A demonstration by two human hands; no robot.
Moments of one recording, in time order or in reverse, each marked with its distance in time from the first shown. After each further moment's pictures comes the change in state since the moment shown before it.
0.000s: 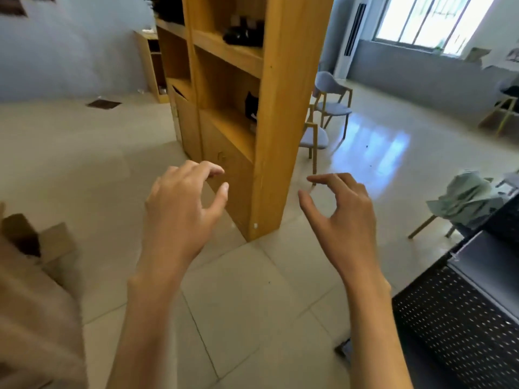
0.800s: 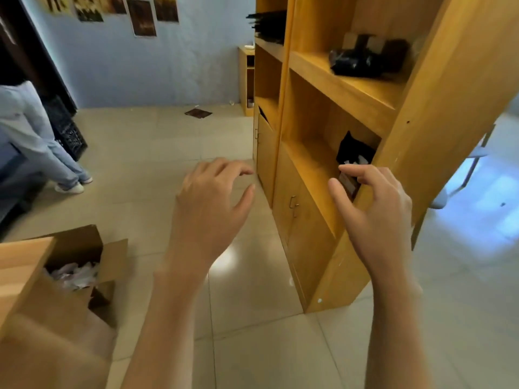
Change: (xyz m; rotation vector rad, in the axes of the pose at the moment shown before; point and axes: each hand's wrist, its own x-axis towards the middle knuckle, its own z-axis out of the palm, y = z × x) left_hand 0.308 -0.196 0.132 0.209 0.164 -0.090; right_hand 0.345 0.013 0.301 0.289 -0.091 -0.176
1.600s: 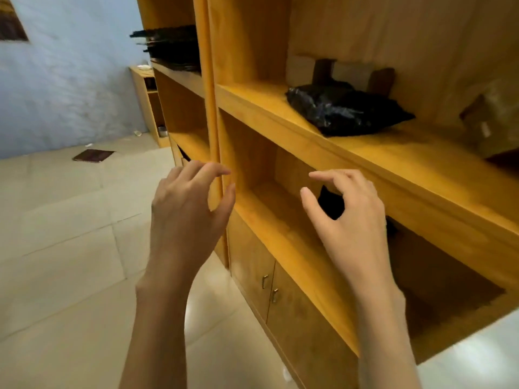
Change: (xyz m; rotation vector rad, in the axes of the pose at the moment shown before) left_hand 0.379 -0.178 0.284 -0.181 -0.061 0.171; right_hand 0.330 0.115 0.261 -0.263 0.106 0.143
